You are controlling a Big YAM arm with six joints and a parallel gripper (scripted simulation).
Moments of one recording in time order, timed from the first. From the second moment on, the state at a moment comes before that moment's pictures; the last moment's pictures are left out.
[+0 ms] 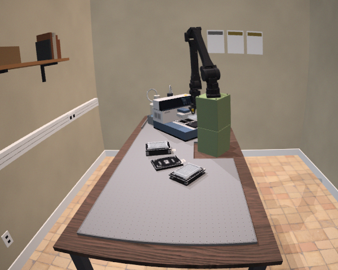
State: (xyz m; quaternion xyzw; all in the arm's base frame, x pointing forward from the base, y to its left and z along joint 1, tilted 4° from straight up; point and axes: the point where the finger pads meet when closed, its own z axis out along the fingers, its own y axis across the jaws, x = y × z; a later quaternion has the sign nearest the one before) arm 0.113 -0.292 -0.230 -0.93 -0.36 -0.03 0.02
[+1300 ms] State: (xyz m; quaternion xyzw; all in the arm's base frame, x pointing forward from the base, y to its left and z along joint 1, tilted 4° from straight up) arm 0.124 -0.286 -0.193 -0.91 -0.40 -0.03 0.02
